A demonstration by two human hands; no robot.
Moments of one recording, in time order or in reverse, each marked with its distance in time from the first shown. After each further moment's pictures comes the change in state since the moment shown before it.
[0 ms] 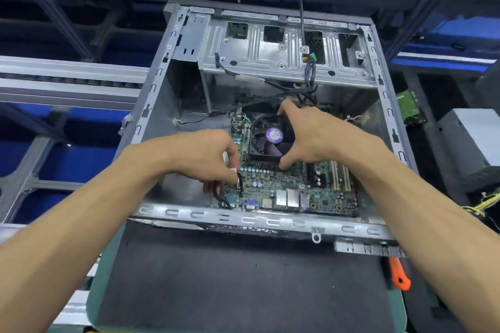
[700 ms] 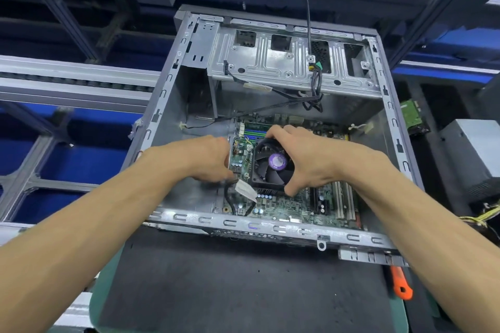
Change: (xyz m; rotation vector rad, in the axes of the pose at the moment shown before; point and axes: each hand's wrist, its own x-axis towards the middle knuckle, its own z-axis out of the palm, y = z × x) left_hand 0.014 -0.011 0.001 0.308 0.120 -0.207; right_hand -0.014 -0.014 0.003 -0.050 -0.180 -0.203
